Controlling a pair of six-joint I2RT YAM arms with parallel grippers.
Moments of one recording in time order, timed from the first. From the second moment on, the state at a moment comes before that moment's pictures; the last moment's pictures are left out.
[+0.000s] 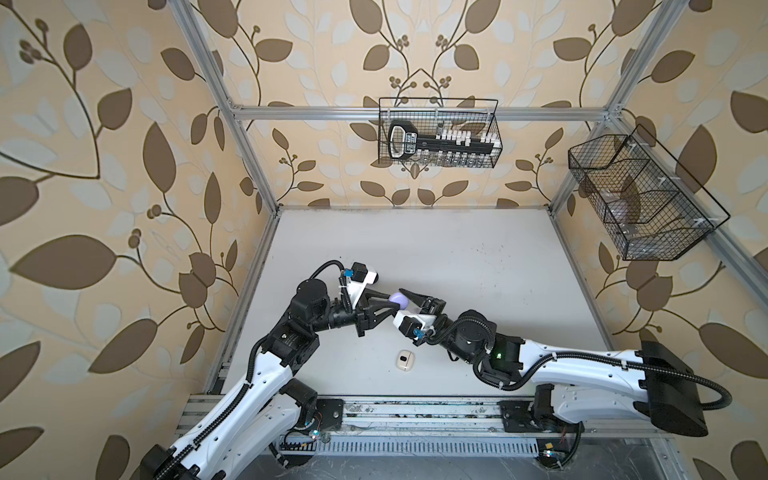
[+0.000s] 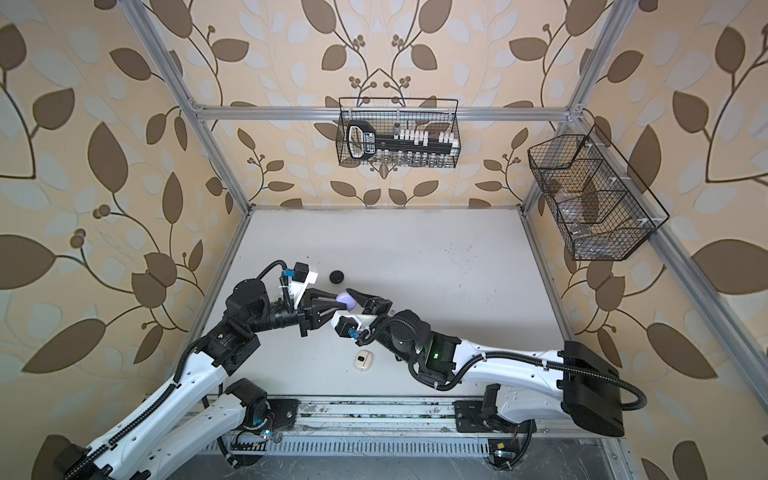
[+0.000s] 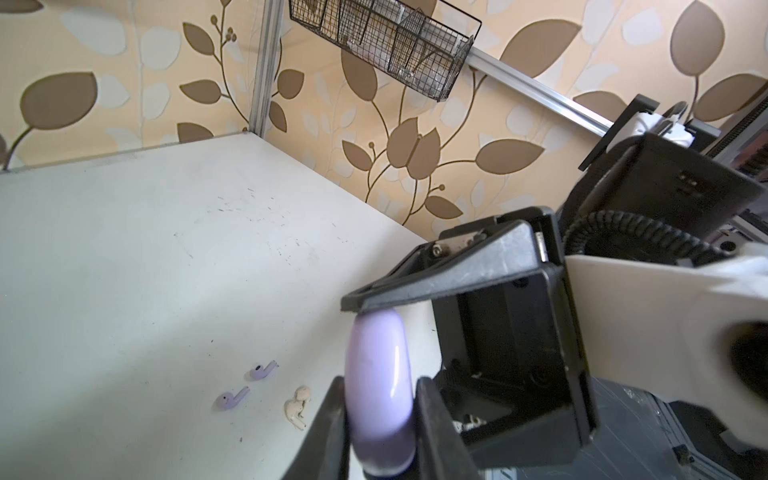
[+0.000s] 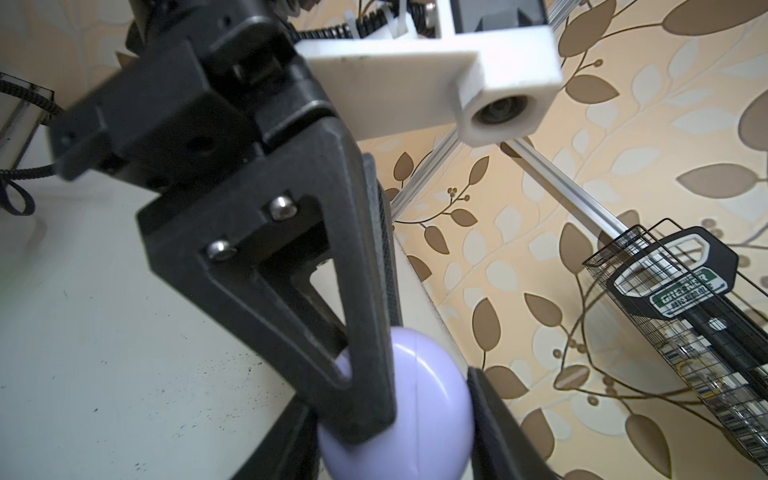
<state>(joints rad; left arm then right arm) -0.45 0.74 0.58 0.00 0.81 -0.27 1.18 1.23 0.68 0.52 0.33 -0.68</state>
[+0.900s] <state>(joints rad) -0.46 0.67 0.40 0.32 0.76 -0.12 1.24 0.75 0.41 0.52 0.23 -0.46</state>
